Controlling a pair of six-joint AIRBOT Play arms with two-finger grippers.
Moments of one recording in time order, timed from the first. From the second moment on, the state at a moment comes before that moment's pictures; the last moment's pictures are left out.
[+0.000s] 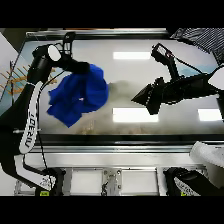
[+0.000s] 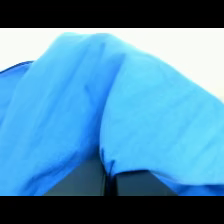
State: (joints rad) left arm -0.25 -1.69 1.83 1.28 -1.12 -1.48; right arm 0.23 -1.06 1.33 -0.76 1.37 0.82
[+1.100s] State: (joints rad) left arm -0.30 -1.37 1.09 1.24 -1.15 -1.67; right arm -0.21 -1.01 0.93 -1.23 1.14 1.33
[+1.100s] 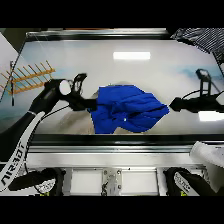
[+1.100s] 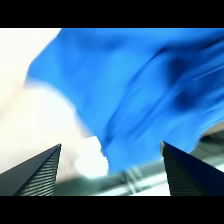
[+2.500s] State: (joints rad) left arm -0.07 -1.13 1.11 0.92 -1.27 -1.45; right arm -0.18 -1.21 1.36 -1.31 1.23 1.22
